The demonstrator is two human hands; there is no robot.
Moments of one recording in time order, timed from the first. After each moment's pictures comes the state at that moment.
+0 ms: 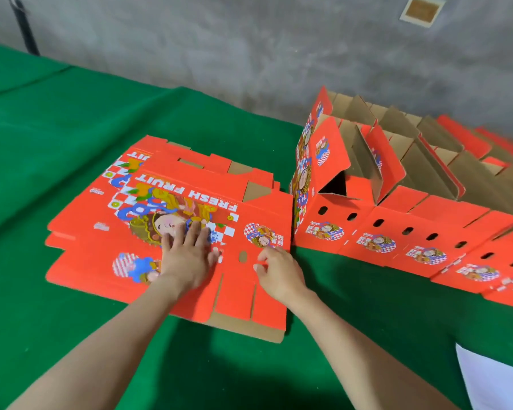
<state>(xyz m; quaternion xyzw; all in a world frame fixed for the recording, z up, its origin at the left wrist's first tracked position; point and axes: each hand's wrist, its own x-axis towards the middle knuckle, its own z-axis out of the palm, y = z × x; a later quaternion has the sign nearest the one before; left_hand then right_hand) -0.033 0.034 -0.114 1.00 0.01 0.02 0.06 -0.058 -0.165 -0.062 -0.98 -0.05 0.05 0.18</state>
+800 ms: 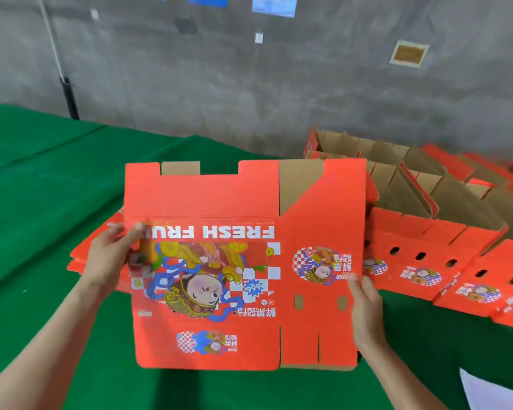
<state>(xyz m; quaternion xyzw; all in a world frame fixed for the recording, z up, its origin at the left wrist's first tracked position) -0.085 0.110 -0.005 0.68 0.13 0.19 0.70 -0.109 -0.294 -0.039 -0.72 0.09 -0.22 0.65</state>
